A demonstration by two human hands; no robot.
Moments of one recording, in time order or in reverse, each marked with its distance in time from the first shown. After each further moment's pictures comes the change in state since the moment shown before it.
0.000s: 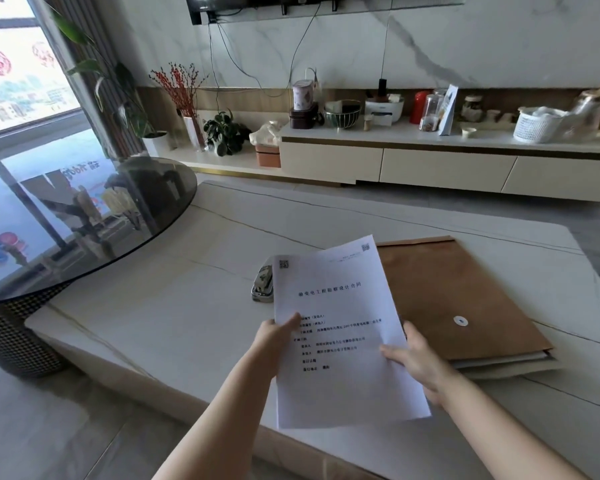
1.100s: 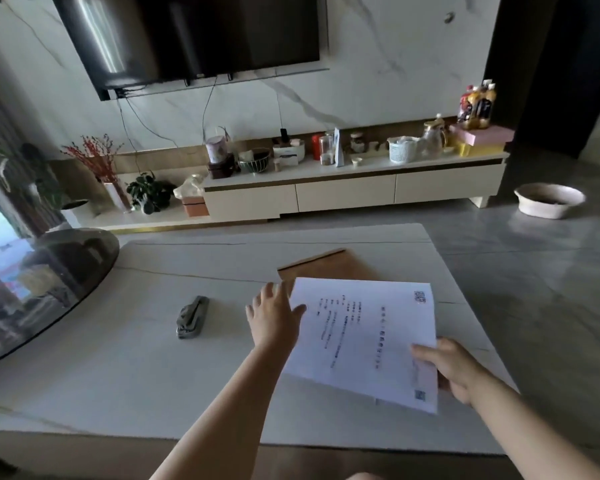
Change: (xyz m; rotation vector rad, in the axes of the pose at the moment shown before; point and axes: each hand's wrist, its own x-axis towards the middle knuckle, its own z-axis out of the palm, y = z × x) left_hand -0.146 0.051 0.143 1.045 0.196 0.811; right_hand -0.151 0.014 -0.182 0.130 0.308 0.023
